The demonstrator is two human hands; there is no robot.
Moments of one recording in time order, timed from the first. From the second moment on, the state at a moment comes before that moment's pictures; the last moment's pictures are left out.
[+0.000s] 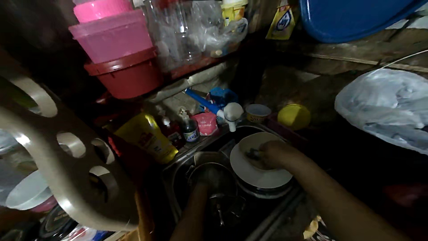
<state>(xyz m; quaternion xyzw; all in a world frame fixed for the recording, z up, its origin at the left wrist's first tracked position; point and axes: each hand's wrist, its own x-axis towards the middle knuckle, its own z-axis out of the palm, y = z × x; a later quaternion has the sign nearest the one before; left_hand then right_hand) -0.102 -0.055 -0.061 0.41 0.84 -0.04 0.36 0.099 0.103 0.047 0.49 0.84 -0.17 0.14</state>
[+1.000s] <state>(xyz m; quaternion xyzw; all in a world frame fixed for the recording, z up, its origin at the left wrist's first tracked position) -0.077 -0.080 0.044 0.37 0.82 0.30 0.32 -0.015 0.036 -0.036 0.24 0.83 -0.38 -0.33</state>
